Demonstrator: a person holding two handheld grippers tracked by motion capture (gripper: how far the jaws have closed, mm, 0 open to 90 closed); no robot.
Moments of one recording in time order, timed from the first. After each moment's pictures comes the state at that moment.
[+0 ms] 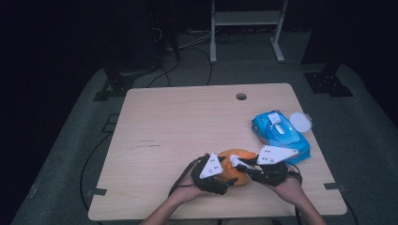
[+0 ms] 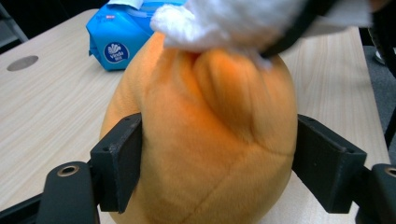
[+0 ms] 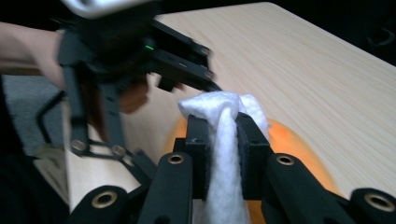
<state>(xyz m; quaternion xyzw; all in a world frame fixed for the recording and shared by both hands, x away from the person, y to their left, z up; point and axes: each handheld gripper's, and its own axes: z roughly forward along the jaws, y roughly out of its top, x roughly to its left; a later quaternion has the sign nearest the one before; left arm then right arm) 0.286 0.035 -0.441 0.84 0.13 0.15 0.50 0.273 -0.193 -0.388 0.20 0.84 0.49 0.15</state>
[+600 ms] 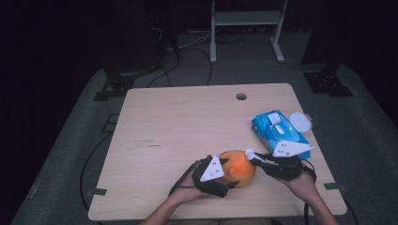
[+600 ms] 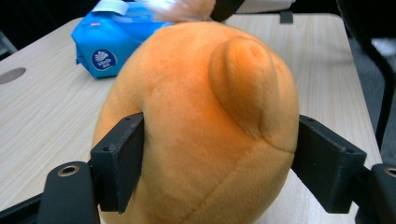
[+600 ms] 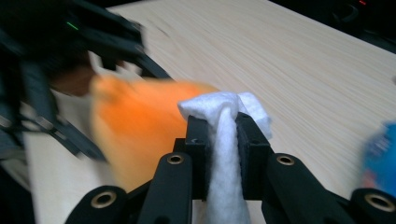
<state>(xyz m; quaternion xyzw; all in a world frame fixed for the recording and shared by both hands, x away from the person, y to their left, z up) 0.280 0.032 -0.443 0.85 0.08 0.16 0.49 0.282 -0.227 -0.393 0.25 0.83 0.48 0.15</state>
